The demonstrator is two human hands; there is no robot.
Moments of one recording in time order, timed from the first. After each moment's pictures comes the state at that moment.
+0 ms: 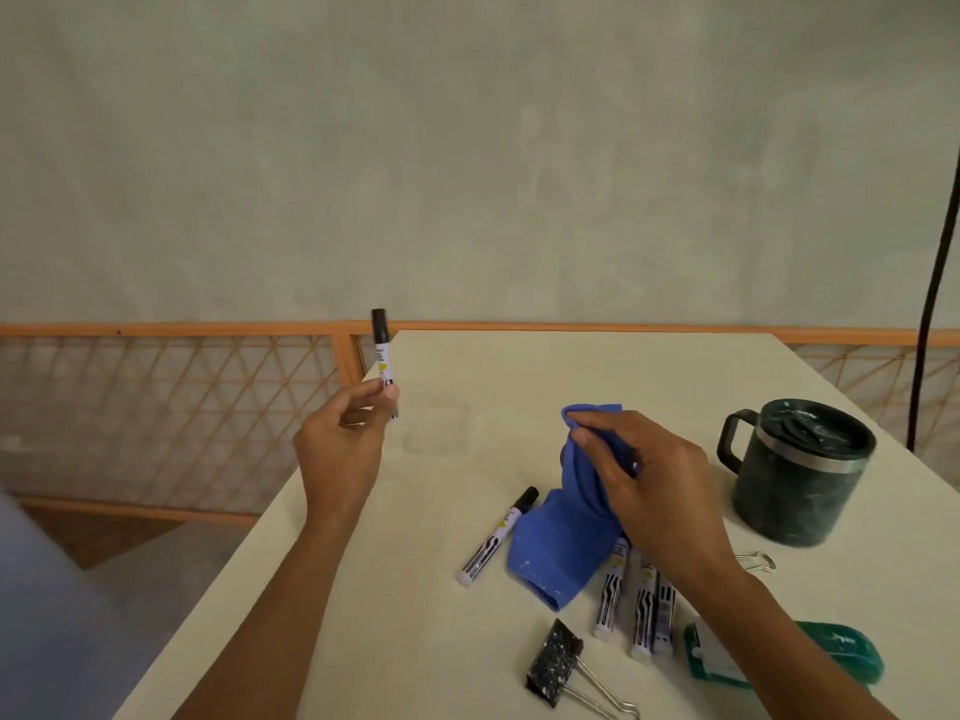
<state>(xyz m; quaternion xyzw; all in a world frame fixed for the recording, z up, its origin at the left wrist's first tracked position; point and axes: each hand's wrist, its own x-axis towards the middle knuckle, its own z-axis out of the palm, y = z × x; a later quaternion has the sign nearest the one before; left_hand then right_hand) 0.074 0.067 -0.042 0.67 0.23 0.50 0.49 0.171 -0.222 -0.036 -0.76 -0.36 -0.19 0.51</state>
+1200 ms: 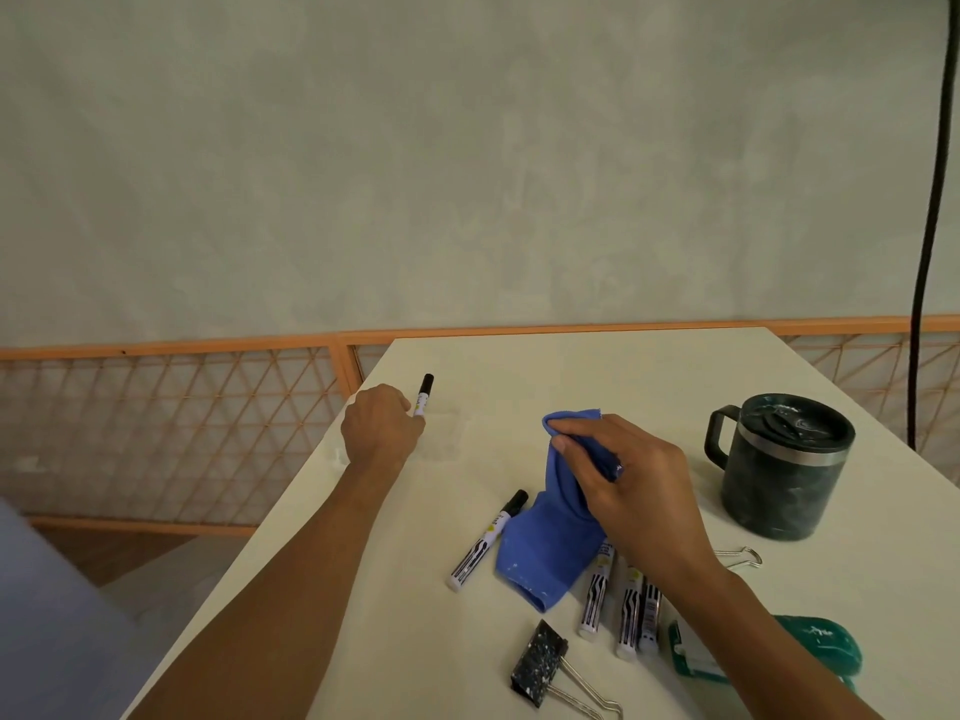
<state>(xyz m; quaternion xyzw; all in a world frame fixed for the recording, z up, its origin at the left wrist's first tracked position) 0.158 0.094 -0.045 0.87 0.38 0.27 0.15 0.179 -0.223 -0.044 -0.74 -0.39 -0.22 0.51</state>
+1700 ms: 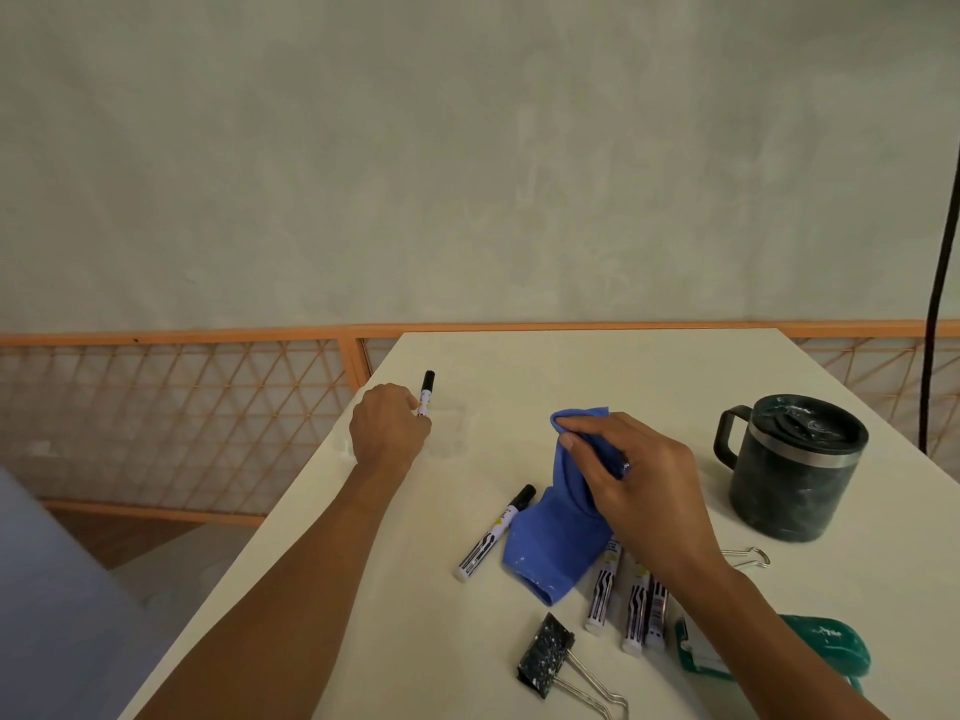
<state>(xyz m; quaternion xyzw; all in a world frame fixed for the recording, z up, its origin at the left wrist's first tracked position) 0.148 0.088 -0.050 0.87 0.37 0.28 0.17 0.177 -0.222 -0.044 -0.74 -0.39 -0.23 0.50</state>
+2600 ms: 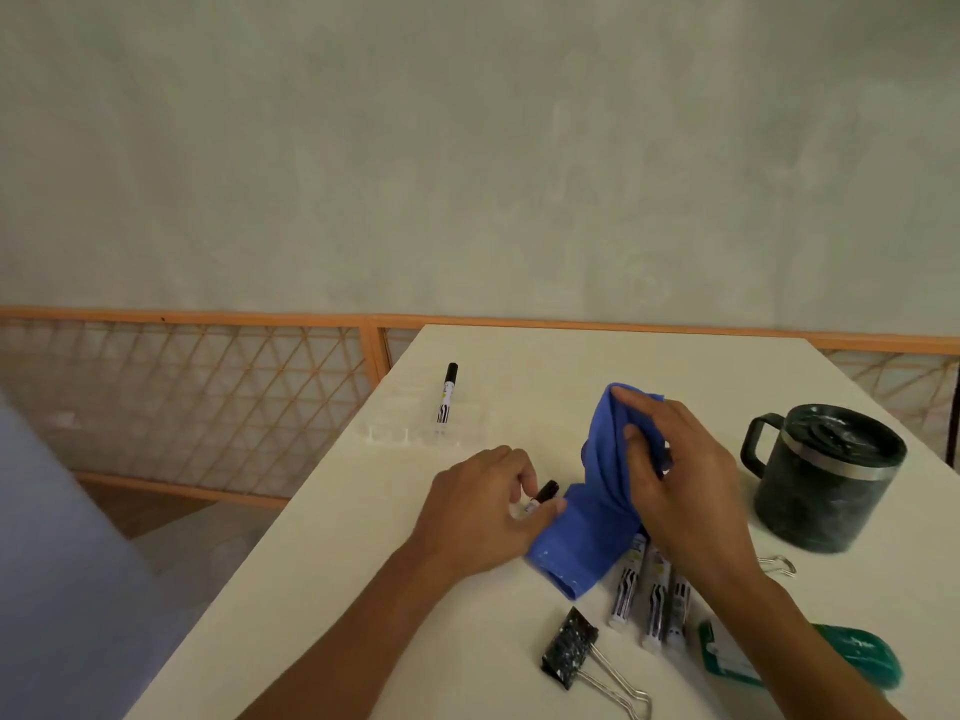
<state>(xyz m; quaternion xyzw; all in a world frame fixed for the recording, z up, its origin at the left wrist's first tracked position) 0.068 -0.023 -0.067 0.96 0.09 0.22 0.17 0.176 -0.226 -0.041 -0.79 -0.33 -0.21 0.47</state>
